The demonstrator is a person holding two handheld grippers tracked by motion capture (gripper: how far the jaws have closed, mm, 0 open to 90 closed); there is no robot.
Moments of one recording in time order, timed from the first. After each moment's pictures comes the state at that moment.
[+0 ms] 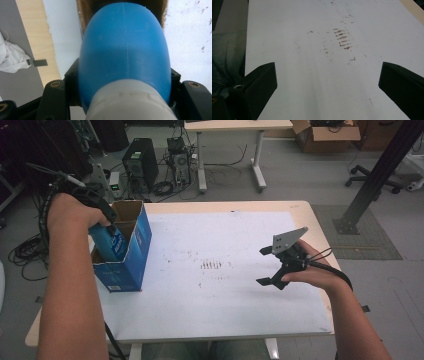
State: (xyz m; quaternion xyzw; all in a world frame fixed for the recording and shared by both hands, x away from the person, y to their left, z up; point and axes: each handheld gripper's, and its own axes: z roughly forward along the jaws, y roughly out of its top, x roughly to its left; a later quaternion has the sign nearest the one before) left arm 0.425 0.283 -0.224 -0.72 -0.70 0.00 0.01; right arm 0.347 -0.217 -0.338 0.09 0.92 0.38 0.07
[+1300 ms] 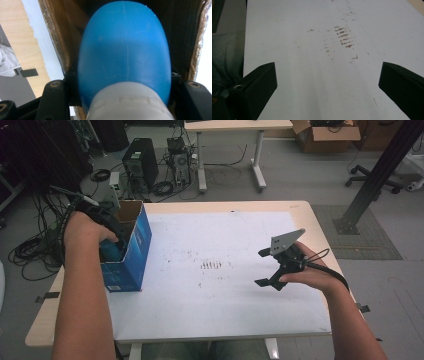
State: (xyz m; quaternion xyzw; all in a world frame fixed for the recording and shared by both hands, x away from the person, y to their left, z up) left arm 0.434 0.282 -0.282 -0.73 -0.68 0.02 0.02; right arm 0.349 -0.215 -0.348 0.10 0.92 0.38 0.06
